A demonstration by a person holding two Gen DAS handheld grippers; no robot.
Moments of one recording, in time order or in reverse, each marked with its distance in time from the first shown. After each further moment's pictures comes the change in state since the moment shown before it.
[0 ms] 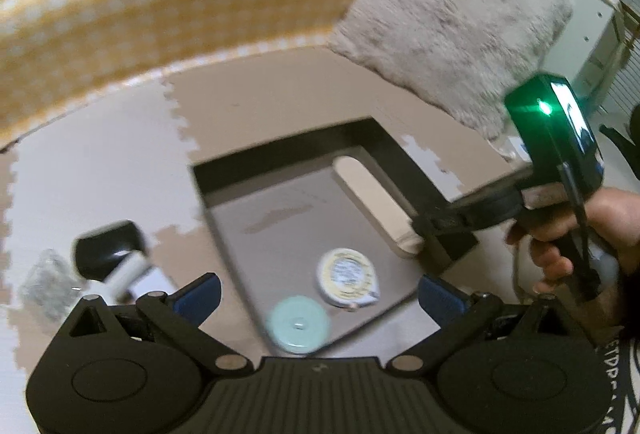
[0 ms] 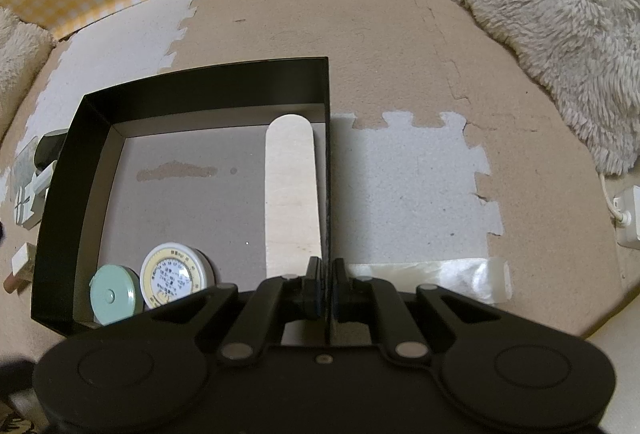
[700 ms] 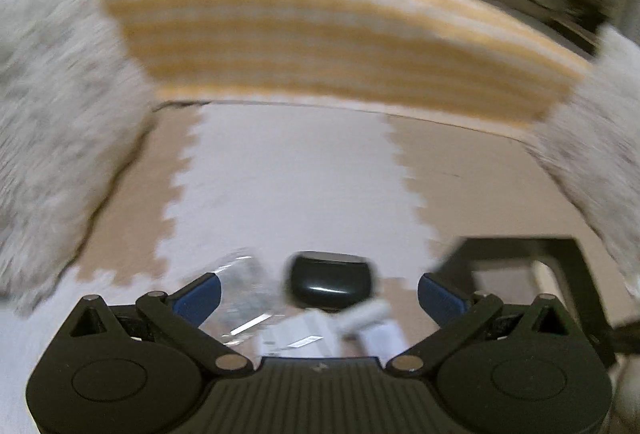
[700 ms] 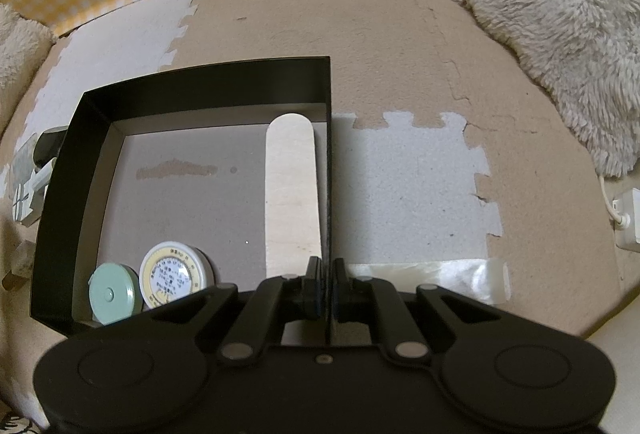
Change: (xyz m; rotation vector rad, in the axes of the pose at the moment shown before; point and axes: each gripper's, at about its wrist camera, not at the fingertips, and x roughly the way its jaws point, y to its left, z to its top) left arm -0.020 0.155 -0.010 -0.395 -0.128 0.319; right arm 0.001 0.000 0.000 -0.007 0.004 -0.003
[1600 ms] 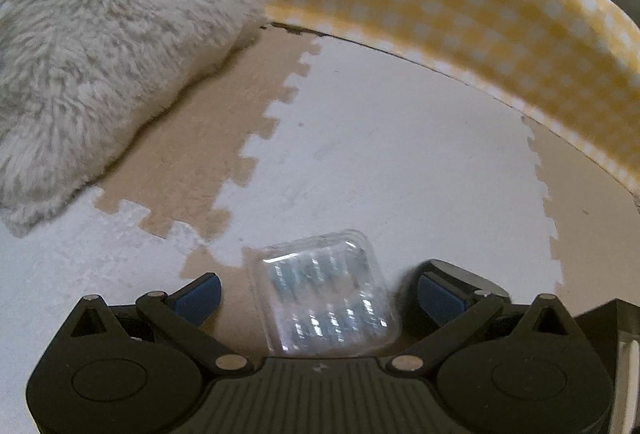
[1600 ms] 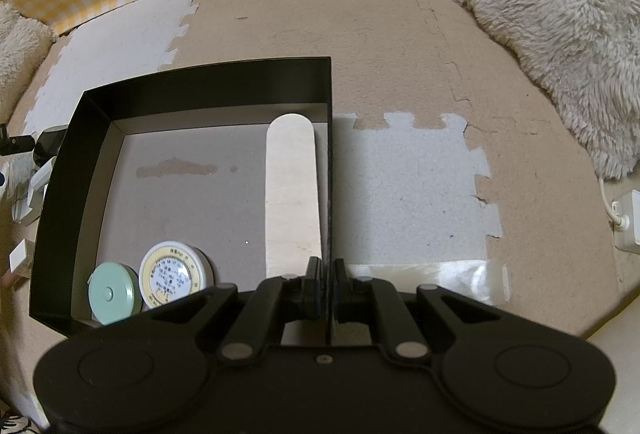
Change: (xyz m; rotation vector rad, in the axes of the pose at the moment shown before) left arm 0.085 0.054 -0.010 -0.251 0.078 0.199; right arm 0.000 0.001 -0.001 -0.005 -0.001 -0.003
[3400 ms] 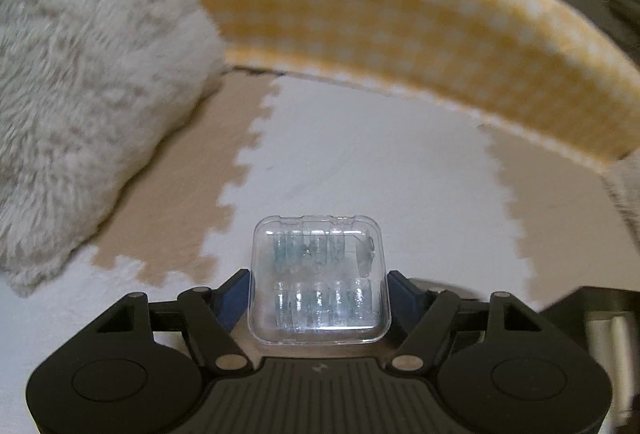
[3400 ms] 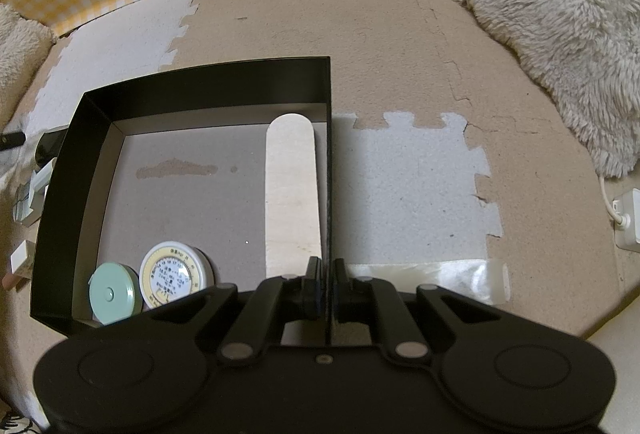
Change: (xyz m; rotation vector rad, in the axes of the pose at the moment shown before) left arm -0.034 -0.011 0.009 0.128 -0.078 -0.124; right arm 0.000 0.000 0.000 0.005 -0.001 0.003
